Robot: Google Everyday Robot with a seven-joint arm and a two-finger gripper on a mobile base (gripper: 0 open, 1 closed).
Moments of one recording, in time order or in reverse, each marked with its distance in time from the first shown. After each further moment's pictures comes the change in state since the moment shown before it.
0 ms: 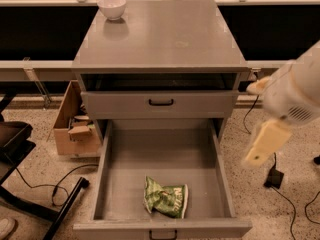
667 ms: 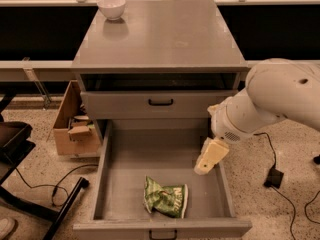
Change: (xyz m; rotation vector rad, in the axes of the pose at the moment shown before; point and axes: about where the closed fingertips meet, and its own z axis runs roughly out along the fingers) arm -0.033 -0.006 0.142 0.002 -0.077 0.020
